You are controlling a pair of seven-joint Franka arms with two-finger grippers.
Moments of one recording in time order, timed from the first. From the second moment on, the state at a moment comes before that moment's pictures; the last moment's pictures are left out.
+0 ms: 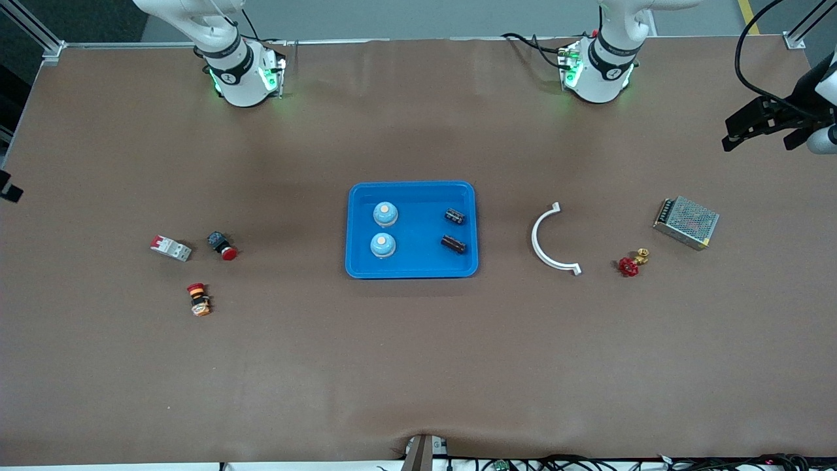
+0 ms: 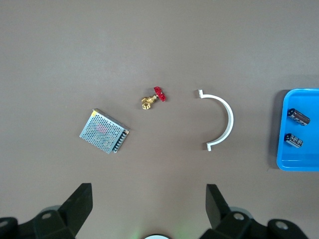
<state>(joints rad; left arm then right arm) -0.06 -0.09 0.03 -1.60 0.00 1.50 -0.04 0.01 0.13 -0.19 -1.27 0.02 1.44 0.01</state>
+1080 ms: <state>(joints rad) -0.06 -0.10 0.03 -1.60 0.00 1.49 -0.04 0.01 0.09 -0.19 -1.28 0.02 1.41 0.01</state>
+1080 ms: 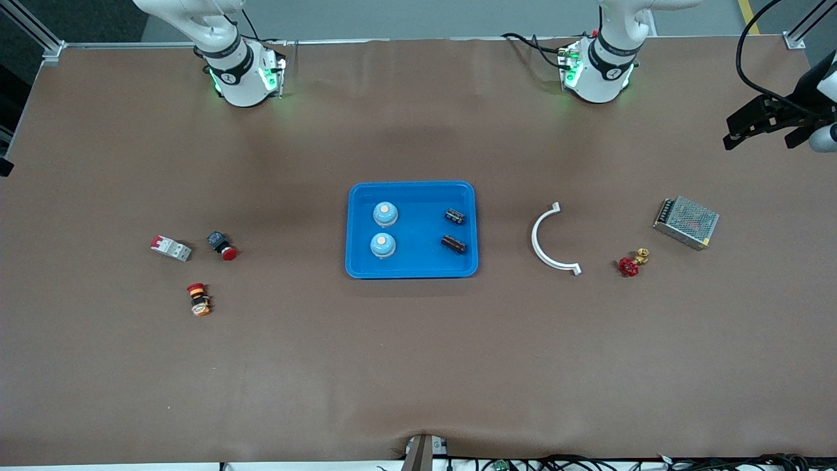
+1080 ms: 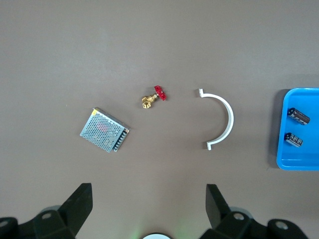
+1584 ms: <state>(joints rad) -0.06 -0.12 0.02 -1.61 0.00 1.47 -0.04 -0.02 0.09 -0.17 -1.28 0.02 1.41 0.01</state>
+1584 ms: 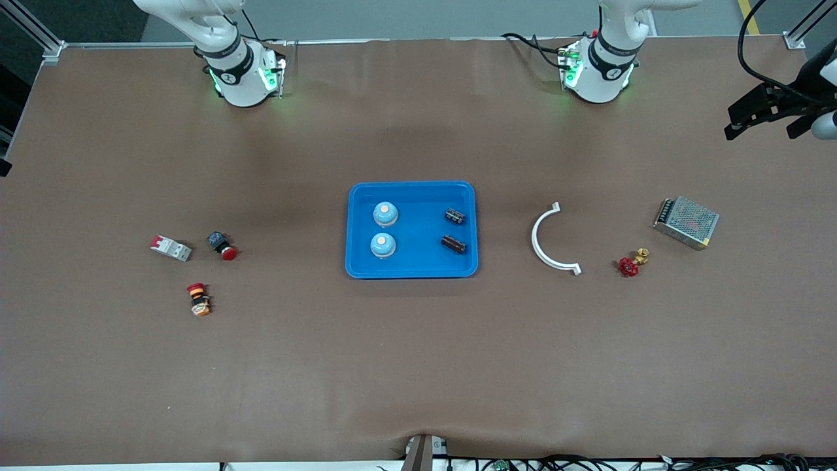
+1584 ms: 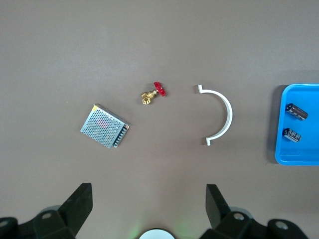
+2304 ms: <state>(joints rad) -0.08 -0.13 0.01 -1.62 0.00 1.47 -0.08 -0.03 0.09 -0.15 -1.28 0.02 1.41 0.01</state>
